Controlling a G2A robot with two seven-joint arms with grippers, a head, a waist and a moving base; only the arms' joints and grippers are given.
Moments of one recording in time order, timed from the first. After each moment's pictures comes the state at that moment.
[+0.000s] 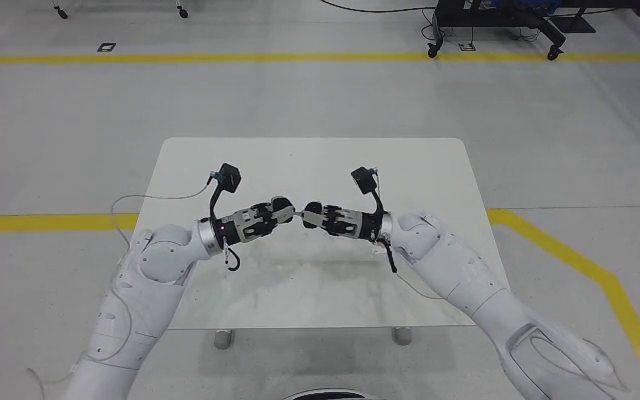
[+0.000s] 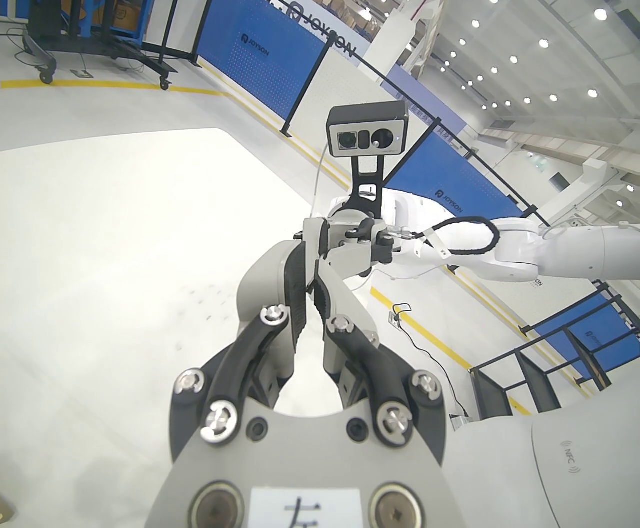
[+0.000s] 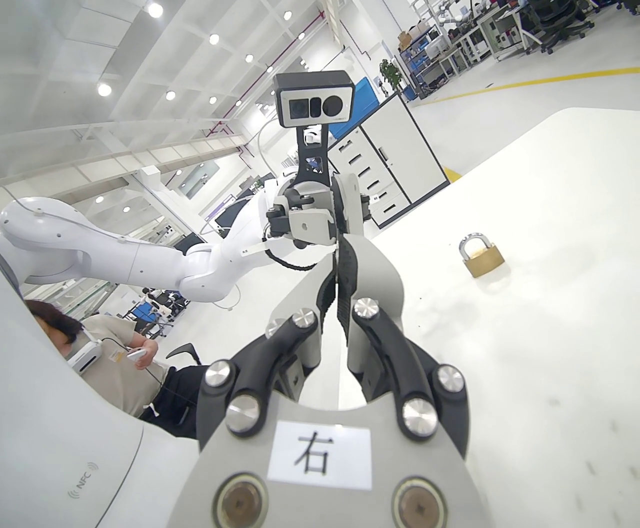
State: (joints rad) left arm 1.24 -1.09 -1.24 -1.50 0.16 -0.74 -0.72; right arm -0.94 -1.24 0.73 -1.05 0.04 -1.01 0.47
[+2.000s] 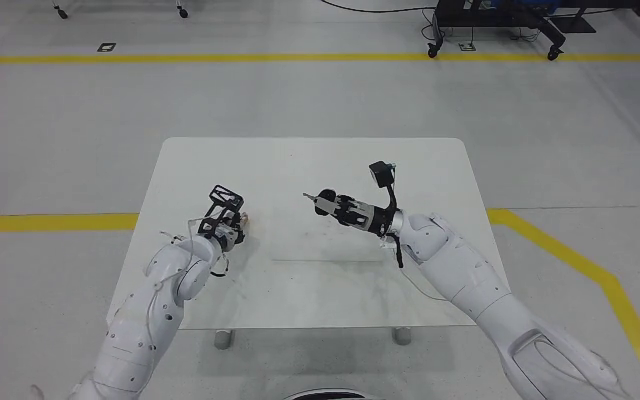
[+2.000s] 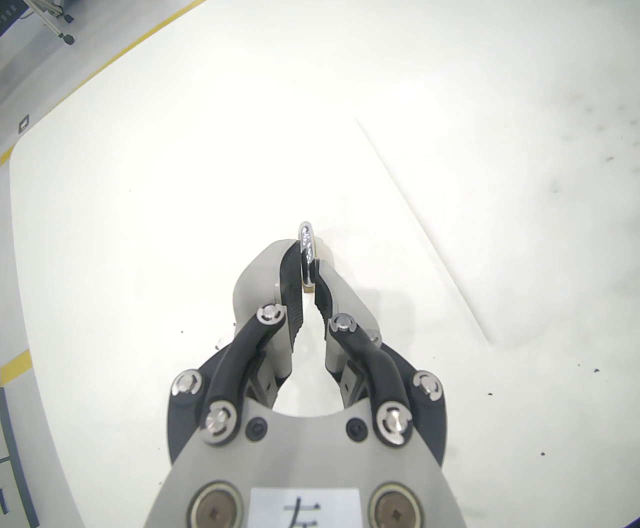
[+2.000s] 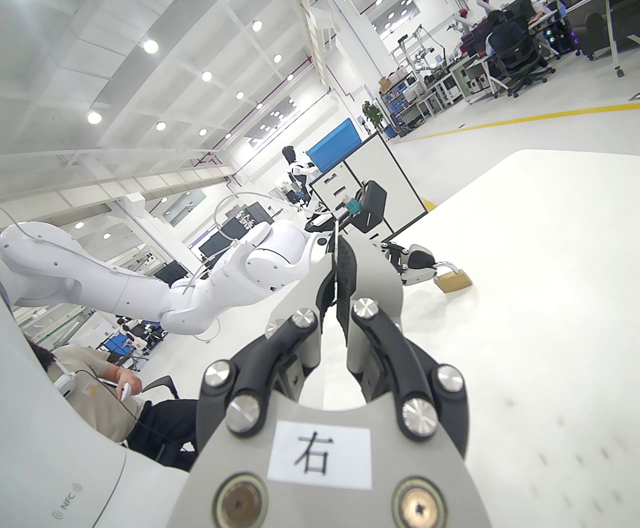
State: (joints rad) left arm 1.34 -1.09 -1.22 -1.58 1.25 -0.17 -0.64; right arm -0.98 -1.23 0.83 -1.06 -0.03 -1.01 0.37
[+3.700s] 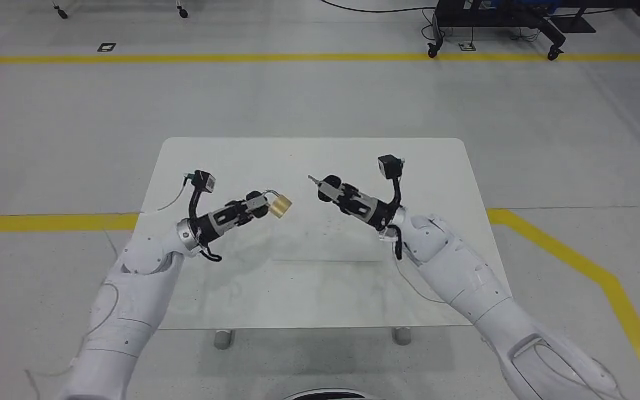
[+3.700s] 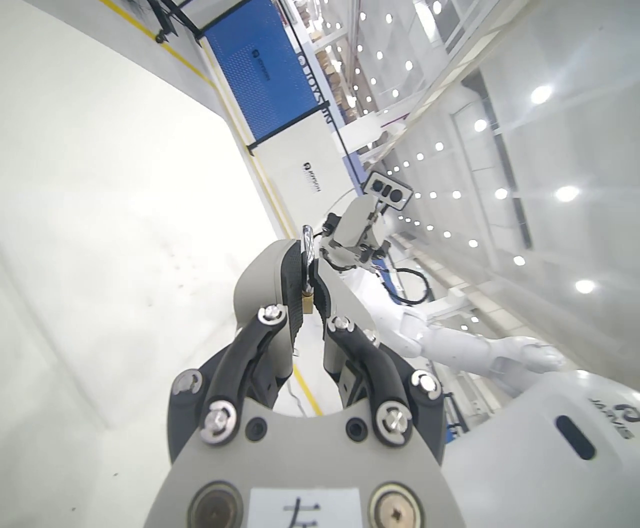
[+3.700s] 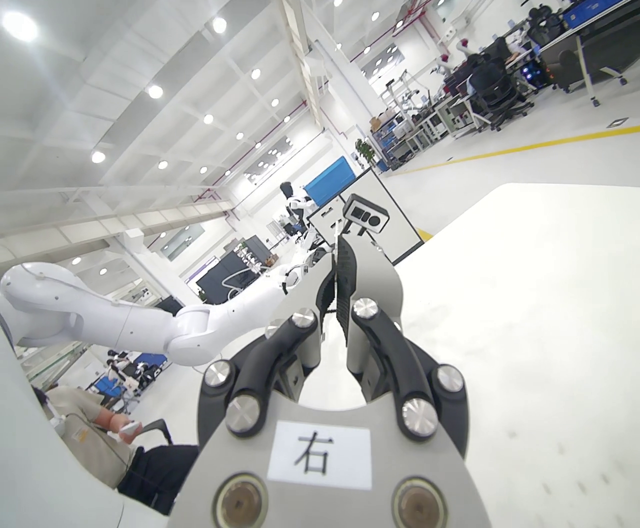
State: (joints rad) left arm 1.17 -1.11 -1.28 -1.17 -0.48 -0.54 -1.05; right arm -1.01 -1.24 0.87 -1.10 -0.03 -0.92 0.25
